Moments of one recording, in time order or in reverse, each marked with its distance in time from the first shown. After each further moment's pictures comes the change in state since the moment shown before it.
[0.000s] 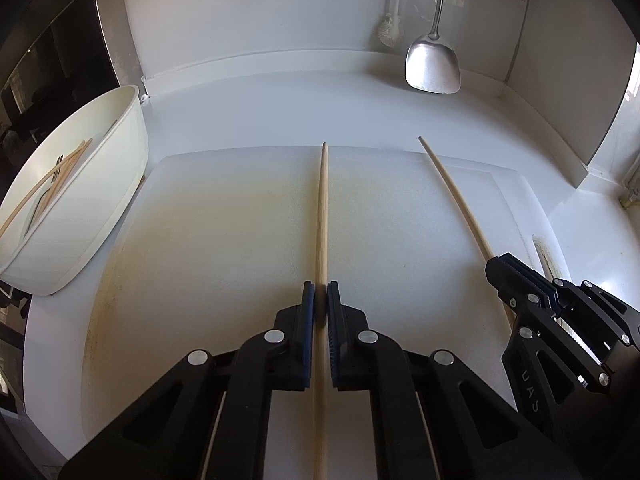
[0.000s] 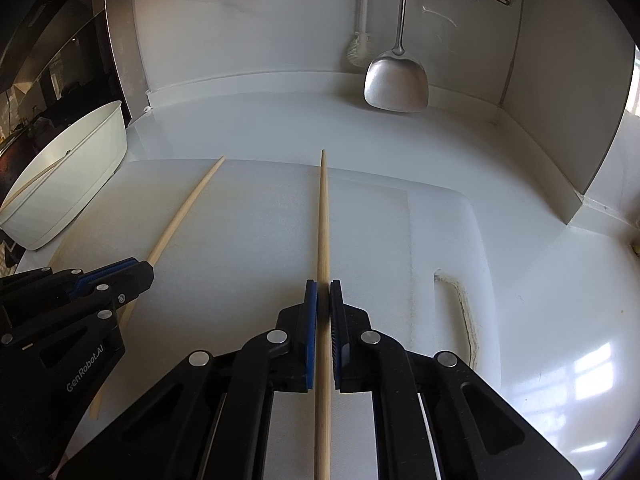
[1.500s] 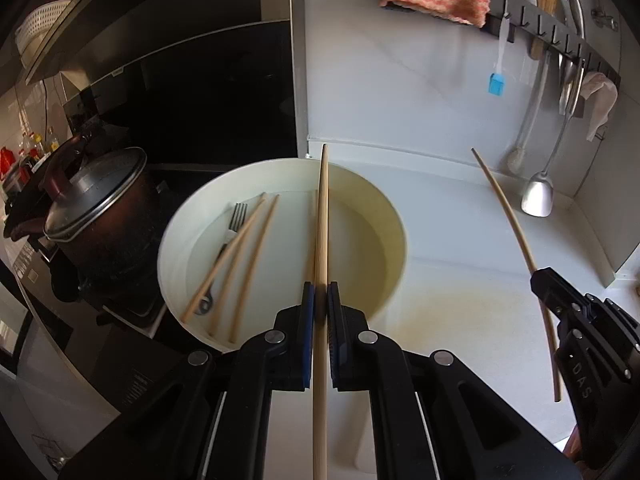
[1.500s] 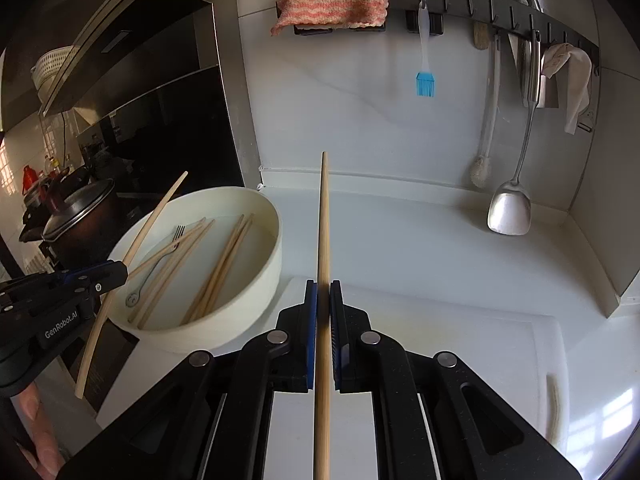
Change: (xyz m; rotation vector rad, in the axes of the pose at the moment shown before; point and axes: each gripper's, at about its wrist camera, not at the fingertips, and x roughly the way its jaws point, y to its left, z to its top) left arm -0.124 0.228 0.050 -0.165 -0.152 0.156; right arm -0.077 0.183 0.093 -0.040 -0.185 0.157
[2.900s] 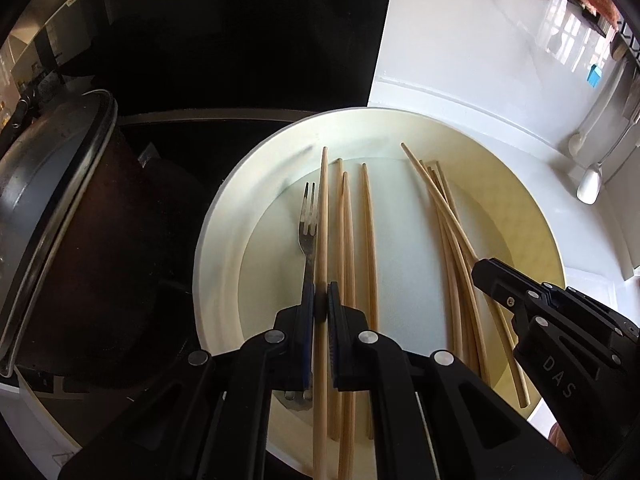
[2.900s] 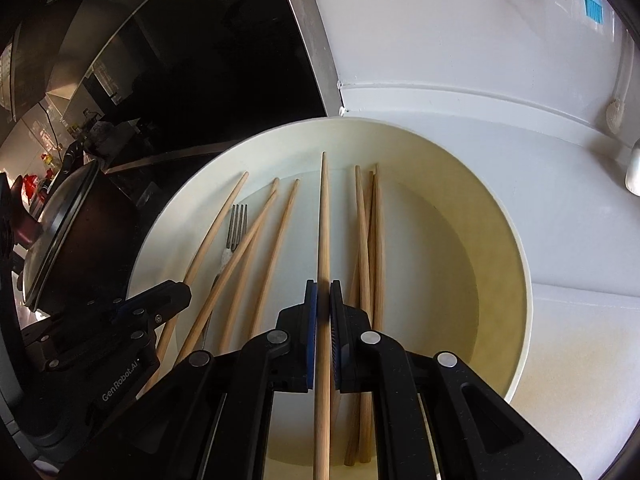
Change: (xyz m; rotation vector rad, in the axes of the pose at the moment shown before) left arm 0.147 0.121 0.049 0.011 0.257 -0.108; right arm 0.174 0.141 0.044 0.117 0.341 0.121
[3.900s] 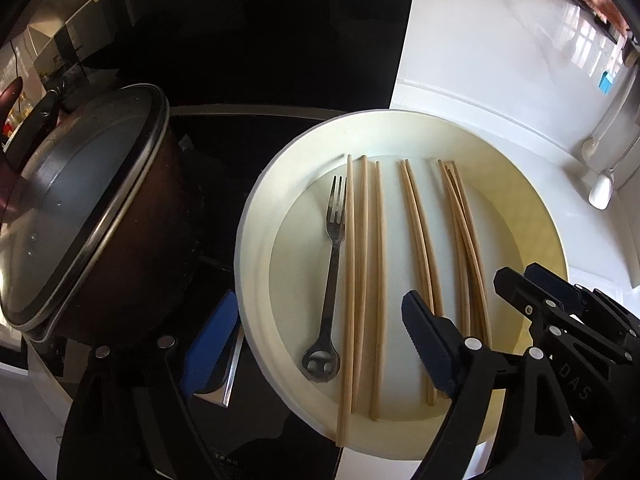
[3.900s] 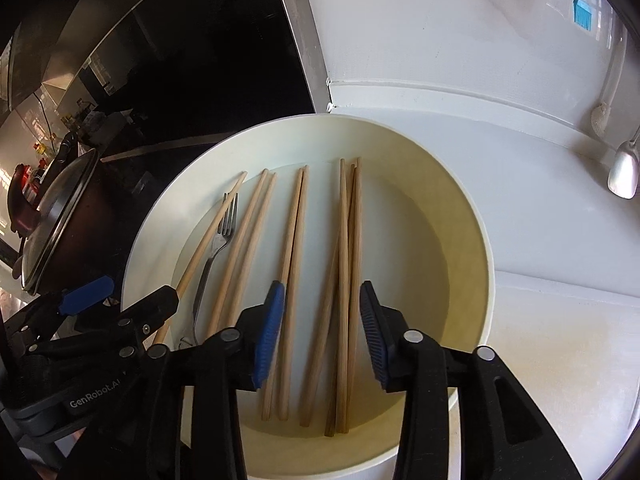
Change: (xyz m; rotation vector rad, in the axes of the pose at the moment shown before) left arm -0.027 0.010 -0.009 -0.038 0.004 0.078; right arm -0.025 -0.003 -0.007 -0.029 0.015 -0.047
